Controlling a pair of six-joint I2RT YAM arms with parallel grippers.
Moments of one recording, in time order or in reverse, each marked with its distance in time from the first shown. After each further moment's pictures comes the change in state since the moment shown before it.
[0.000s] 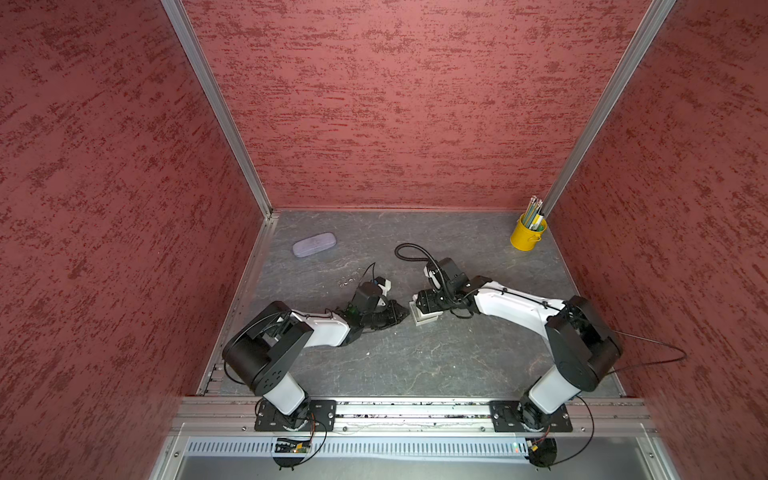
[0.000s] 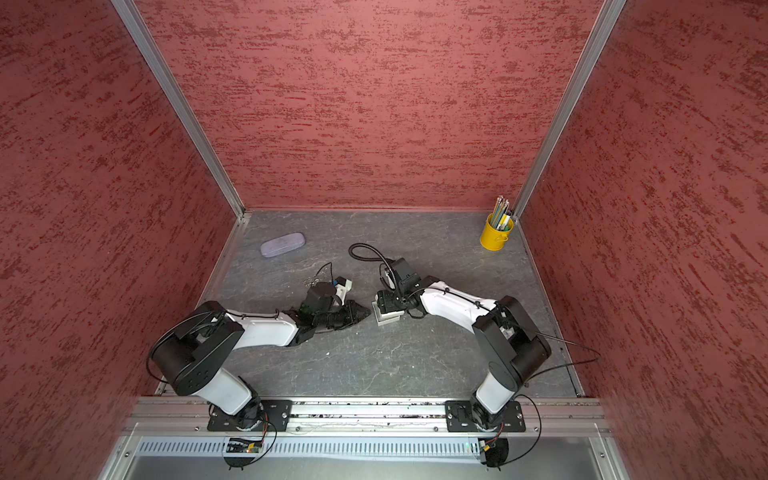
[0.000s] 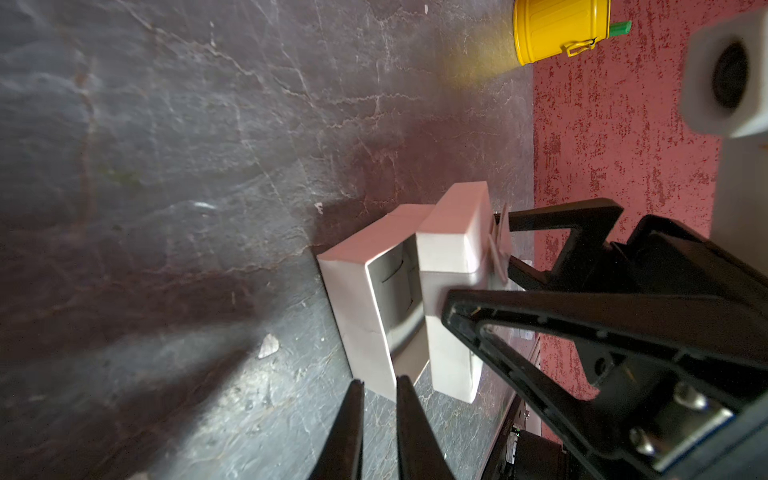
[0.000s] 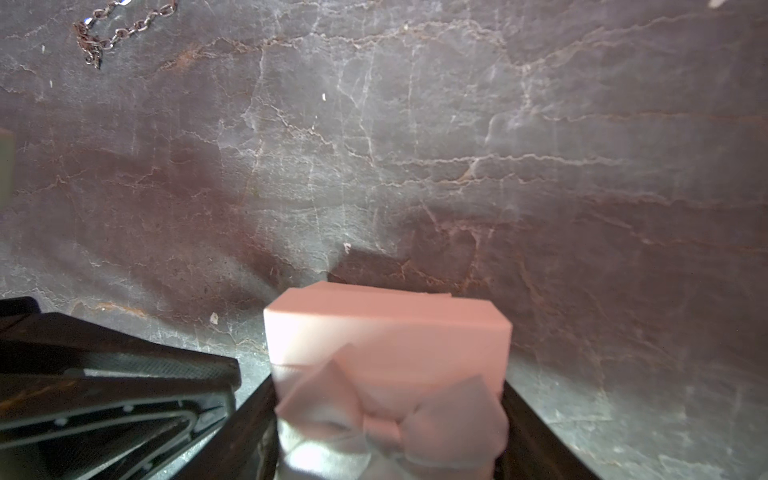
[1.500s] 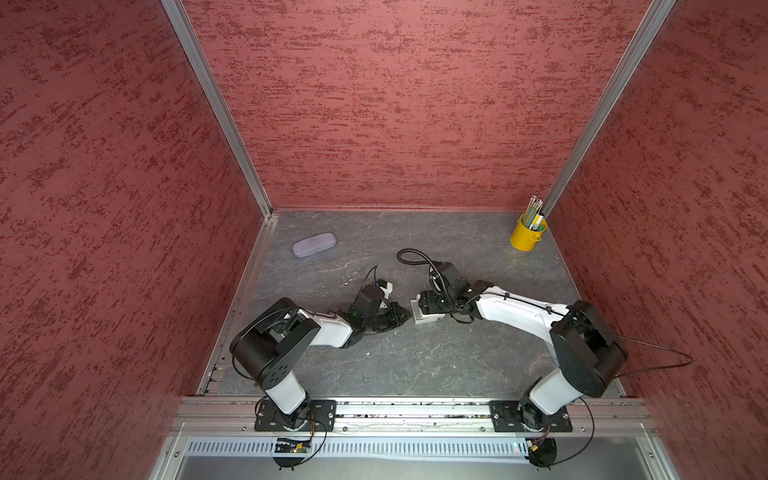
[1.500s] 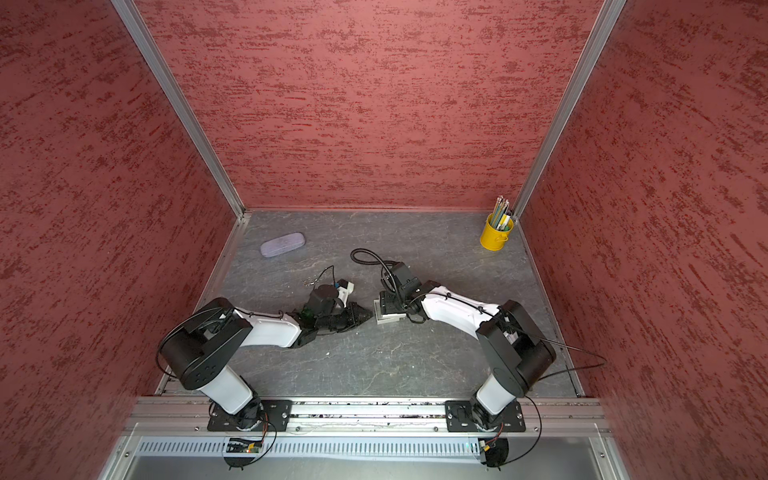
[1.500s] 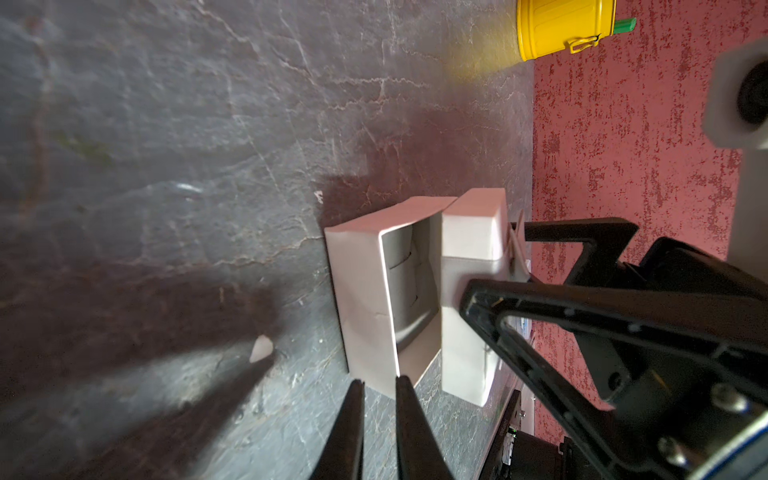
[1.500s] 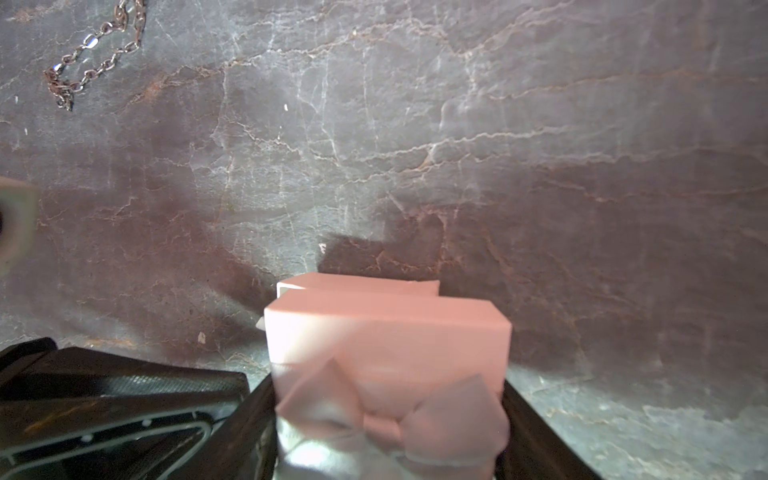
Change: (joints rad) left arm -0.019 0.044 -0.010 0.067 0.000 -0.037; right arm 0.025 -0.041 -0.046 0.016 0.101 0.126
